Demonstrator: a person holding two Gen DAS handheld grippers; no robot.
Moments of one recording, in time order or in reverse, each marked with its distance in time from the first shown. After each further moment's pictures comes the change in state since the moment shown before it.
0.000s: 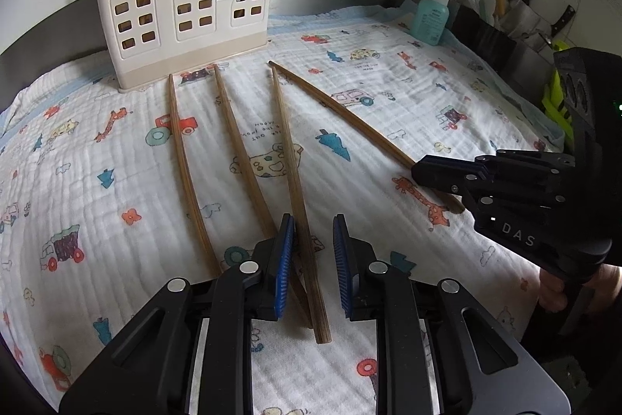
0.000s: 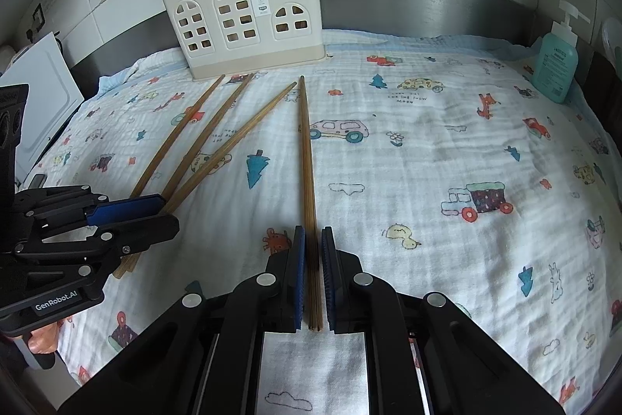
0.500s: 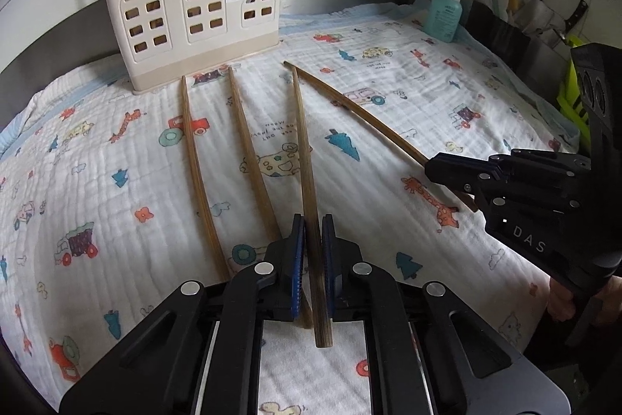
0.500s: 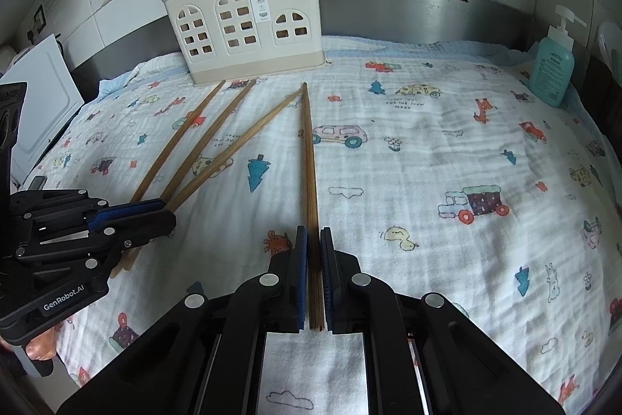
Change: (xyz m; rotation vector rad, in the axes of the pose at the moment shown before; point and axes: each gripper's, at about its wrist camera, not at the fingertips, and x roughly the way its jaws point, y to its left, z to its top) left arm -0.004 -0.007 0.003 0.004 -0.005 0.061; right arm -0.006 0.001 0.000 -0.005 -0.027 -0.007
